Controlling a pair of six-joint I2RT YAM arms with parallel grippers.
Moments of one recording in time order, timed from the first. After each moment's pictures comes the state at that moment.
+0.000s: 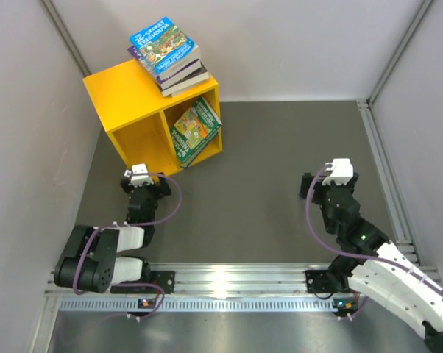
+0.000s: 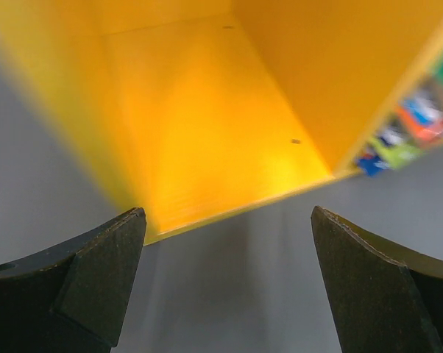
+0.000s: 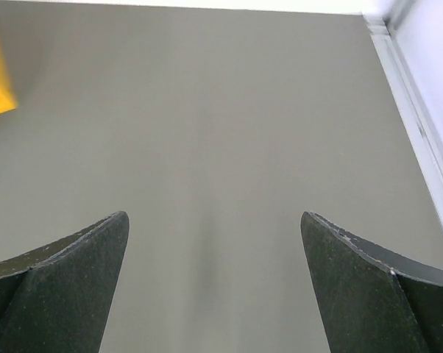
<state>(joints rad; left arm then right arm) -0.17 1.30 0.15 0.98 -0.28 -0.11 0.74 0.54 0.50 -0.21 0.73 0.13</state>
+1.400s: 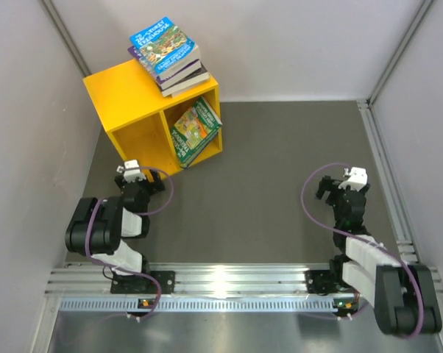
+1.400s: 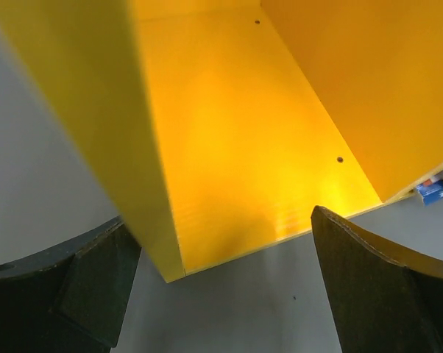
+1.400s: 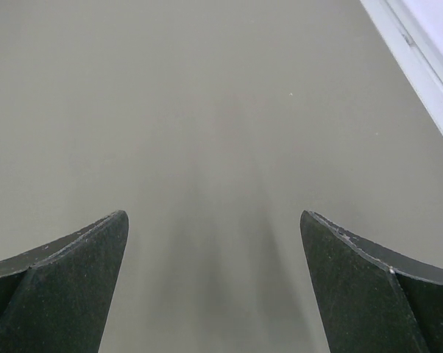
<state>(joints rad) 0.04 1.58 0.19 1.20 -0.09 -0.14 0.03 0.92 0.10 0.60 0.19 0.11</state>
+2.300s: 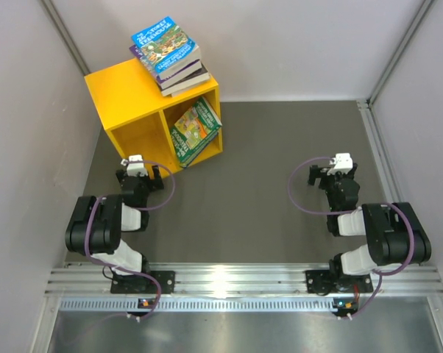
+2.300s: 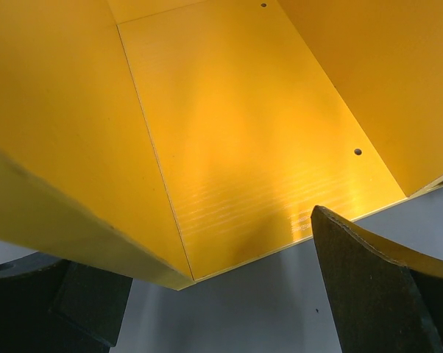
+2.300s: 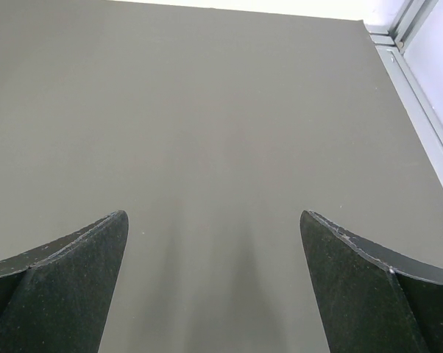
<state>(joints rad) 0.04 1.58 0.28 1.07 -0.07 -0.03 0.04 1.46 0.20 1.18 0.04 -0.07</state>
